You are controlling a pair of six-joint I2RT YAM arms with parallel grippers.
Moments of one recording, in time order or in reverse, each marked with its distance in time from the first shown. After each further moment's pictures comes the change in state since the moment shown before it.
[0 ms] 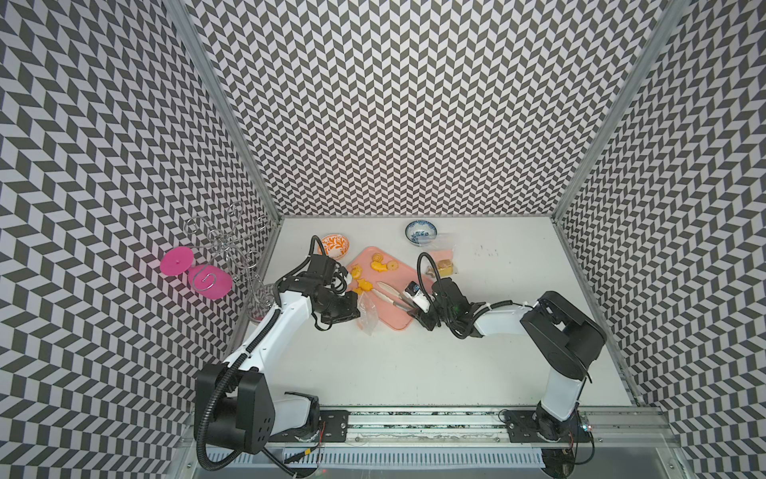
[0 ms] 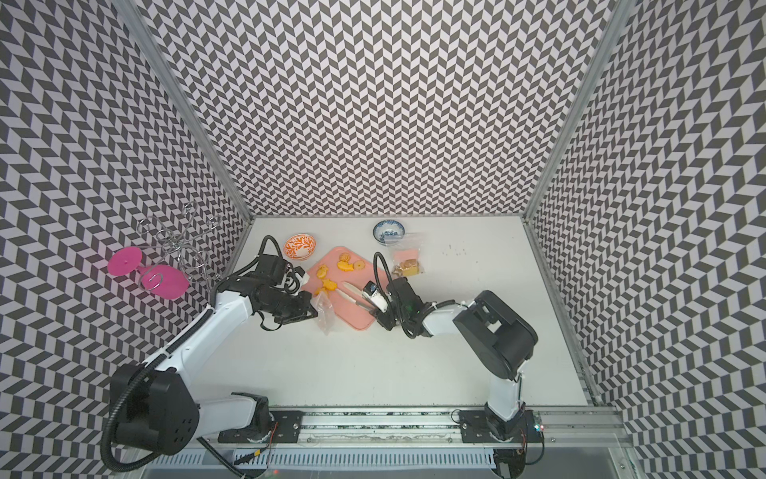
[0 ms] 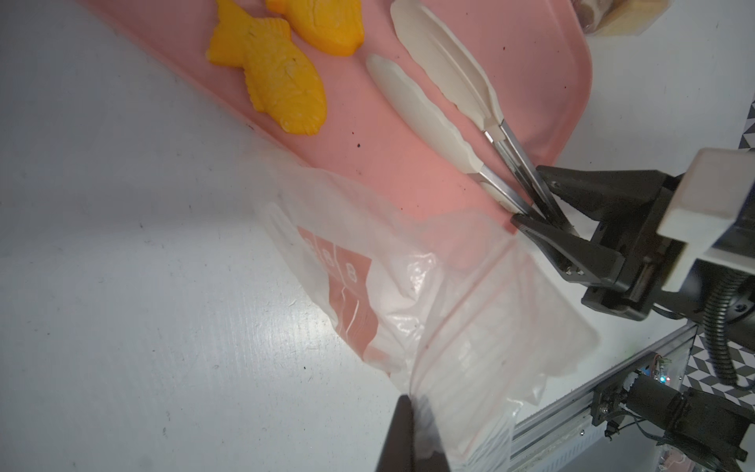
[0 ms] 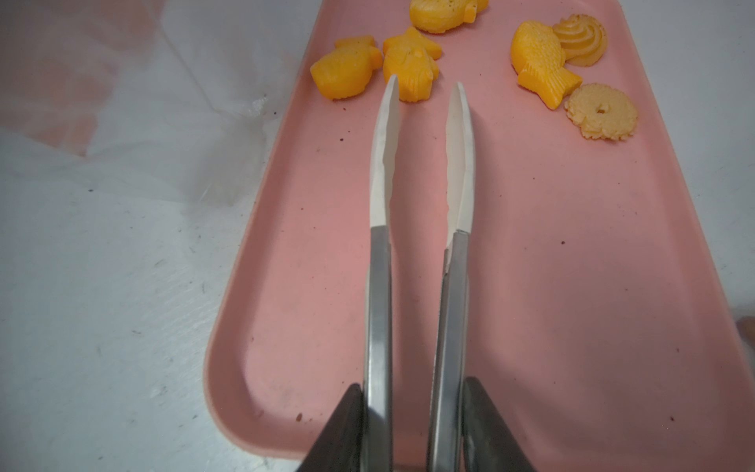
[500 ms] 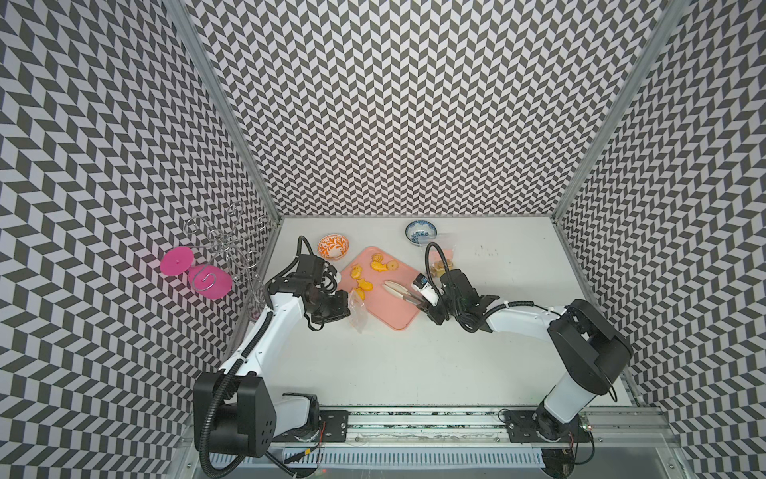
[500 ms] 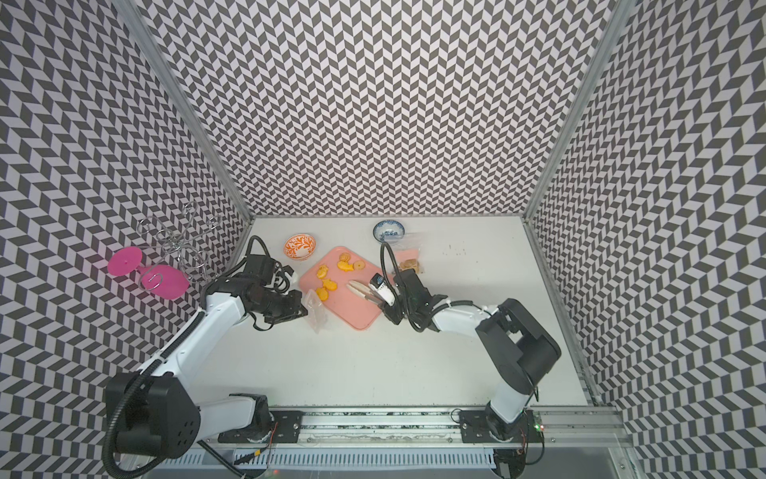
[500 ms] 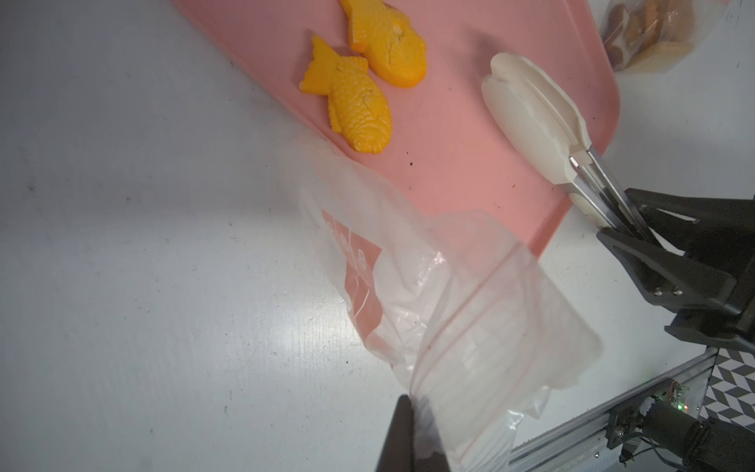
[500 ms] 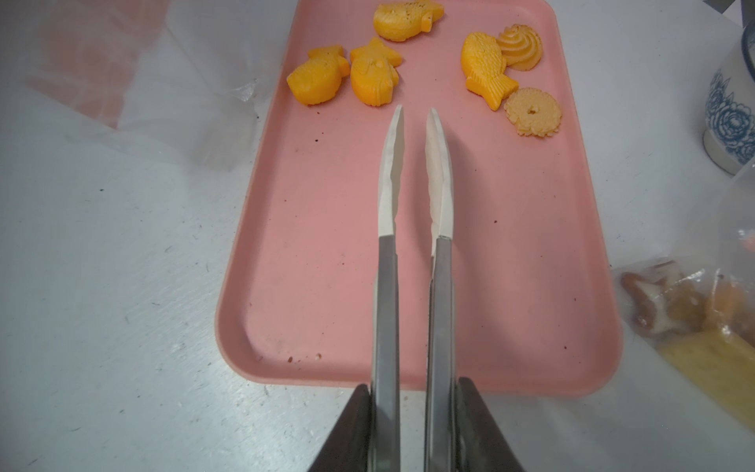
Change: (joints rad) left arm 0.089 -0.030 0.000 -0.029 -0.039 0.039; right arm -0.038 -0.130 0.054 -0.224 0.023 -0.041
